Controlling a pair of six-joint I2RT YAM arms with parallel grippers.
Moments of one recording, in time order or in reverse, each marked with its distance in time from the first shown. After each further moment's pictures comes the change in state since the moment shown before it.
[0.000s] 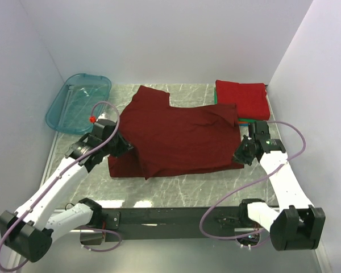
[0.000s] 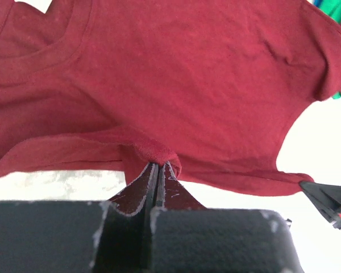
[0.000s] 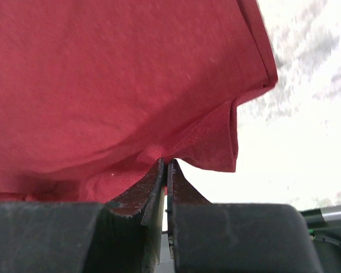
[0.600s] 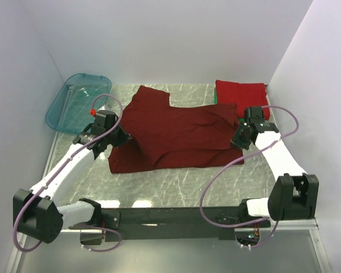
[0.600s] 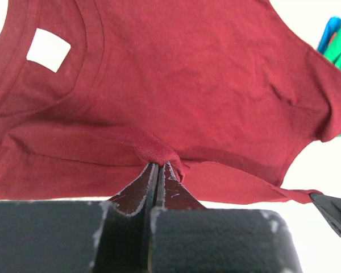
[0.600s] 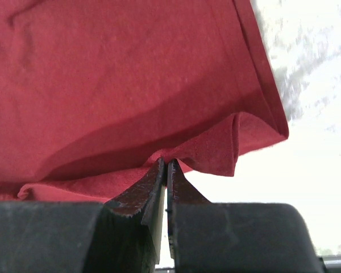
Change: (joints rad) left arm 0.124 0.189 0.013 0.167 0.039 0.045; right arm 0.007 0.264 0.154 0.141 0.043 -0.050
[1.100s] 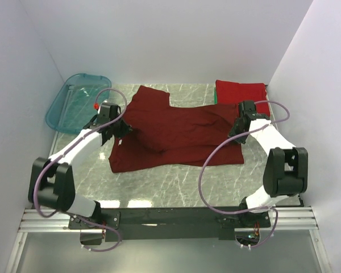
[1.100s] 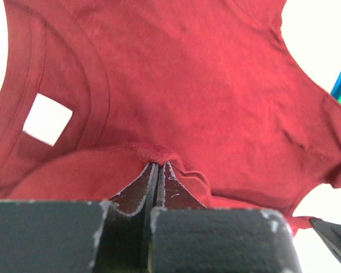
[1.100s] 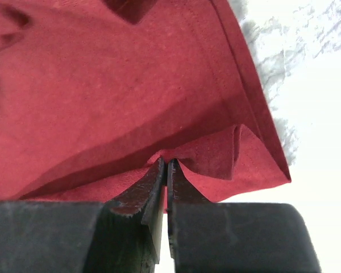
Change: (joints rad) left arm 0.078 0.251 0.042 0.192 0.012 0.026; right arm 0.005 0.235 0.099 0.063 0.055 -0.018
